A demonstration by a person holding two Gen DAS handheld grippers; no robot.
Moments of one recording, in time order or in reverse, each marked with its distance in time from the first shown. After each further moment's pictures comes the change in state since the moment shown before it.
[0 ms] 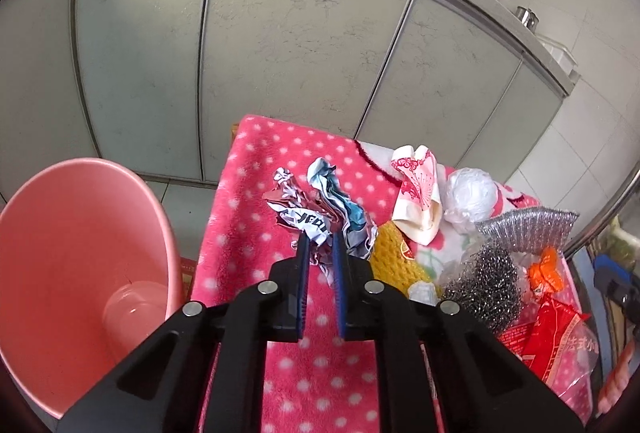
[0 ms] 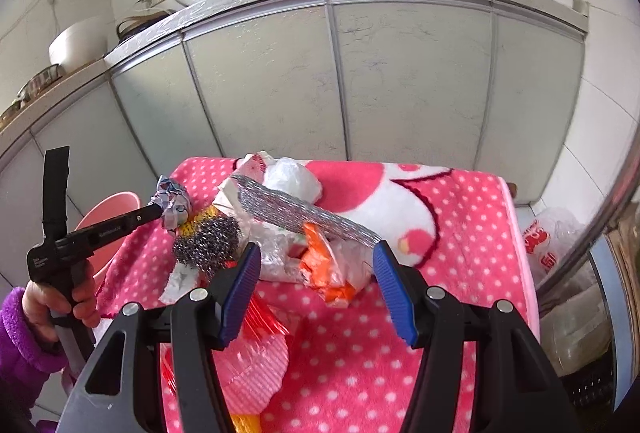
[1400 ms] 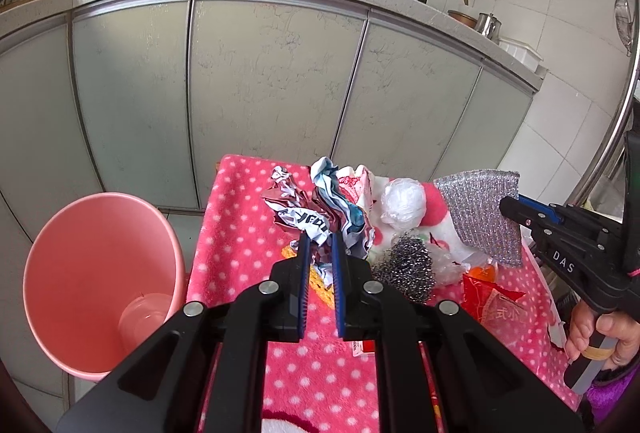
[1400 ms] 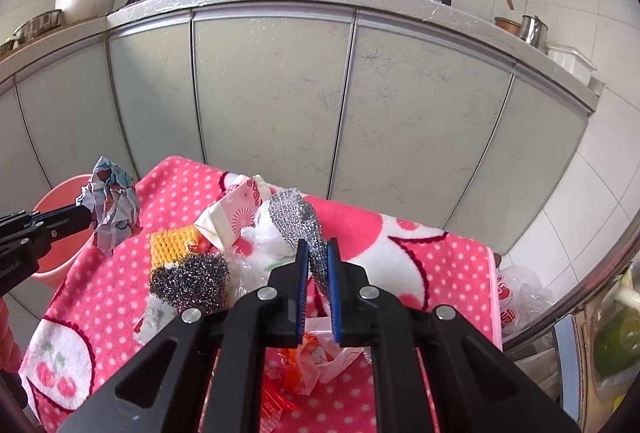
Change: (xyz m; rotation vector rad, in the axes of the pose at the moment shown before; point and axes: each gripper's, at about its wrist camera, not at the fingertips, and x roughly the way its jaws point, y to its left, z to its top) left arm -0.077 -0.042 -0.006 0.080 -0.091 -0.017; right arm 0.011 0.037 0.034 -0.172 -0.047 -0.155
